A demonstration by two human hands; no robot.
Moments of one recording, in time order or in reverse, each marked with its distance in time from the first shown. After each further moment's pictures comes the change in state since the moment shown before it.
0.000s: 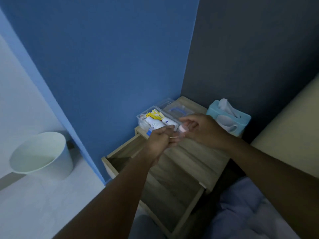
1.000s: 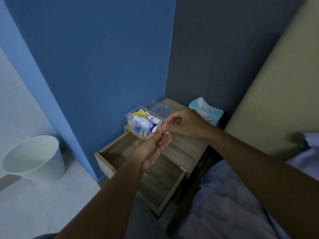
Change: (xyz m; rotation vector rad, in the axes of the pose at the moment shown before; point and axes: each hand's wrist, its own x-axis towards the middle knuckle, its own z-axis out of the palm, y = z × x) left_hand -0.090 -0.018 0.035 -0.548 -0.181 -0.056; right_hand -0.079 -0.062 -0.040 0.088 -0.019 0.028
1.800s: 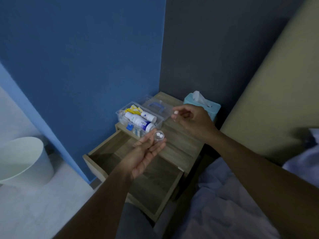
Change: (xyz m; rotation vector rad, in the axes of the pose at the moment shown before) left_hand 0.021 -0.005 -0.043 -0.085 -0.079 -0.087; right_hand 0.012 0.056 0.004 0.152 0.329 0.035
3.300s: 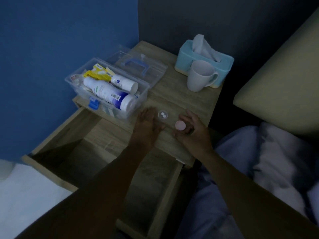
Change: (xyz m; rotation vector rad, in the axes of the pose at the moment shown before) left_hand 0.187 -0.079 -0.088 1.727 0.088 0.321; right_hand -0.039 0.243 0.091 0.086 0.114 0.468
